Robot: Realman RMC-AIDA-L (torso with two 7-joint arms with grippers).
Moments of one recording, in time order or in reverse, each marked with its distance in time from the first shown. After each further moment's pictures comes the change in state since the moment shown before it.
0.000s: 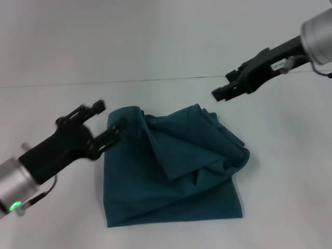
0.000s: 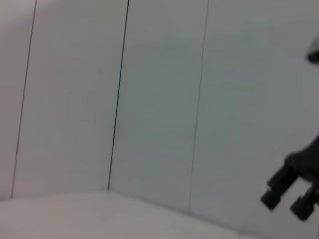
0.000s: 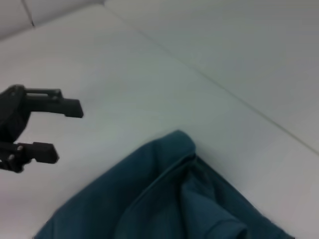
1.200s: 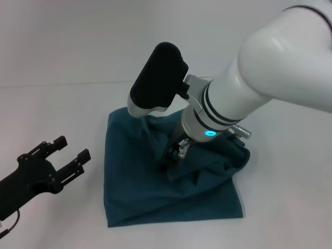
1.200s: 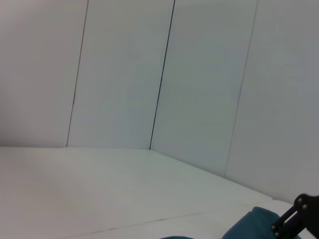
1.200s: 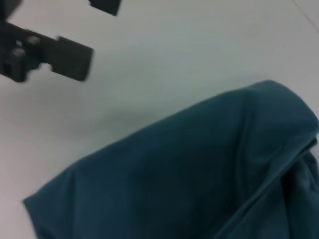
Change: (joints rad) left arm 0.098 0.000 -0.238 0.016 0.238 0.048 -0.067; right arm 0.030 0.060 -0.900 0.141 -0.115 0.466 0.456
